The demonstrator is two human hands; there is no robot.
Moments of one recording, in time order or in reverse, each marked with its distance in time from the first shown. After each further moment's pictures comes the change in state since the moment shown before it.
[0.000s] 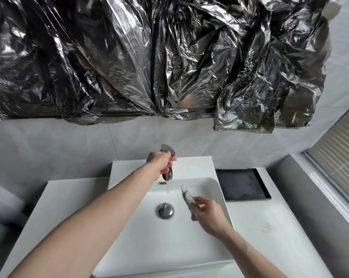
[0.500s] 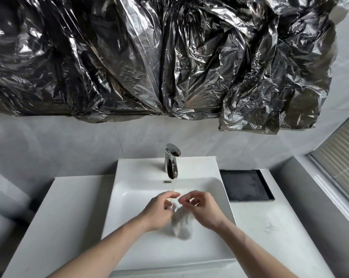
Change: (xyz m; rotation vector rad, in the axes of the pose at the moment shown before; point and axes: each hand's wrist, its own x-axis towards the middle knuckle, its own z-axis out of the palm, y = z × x) left_hand -0.066 -0.132 -0.043 0.499 -0.325 0.328; right_hand 0.000 -0.035 0.008 0.184 -0.101 -0.102
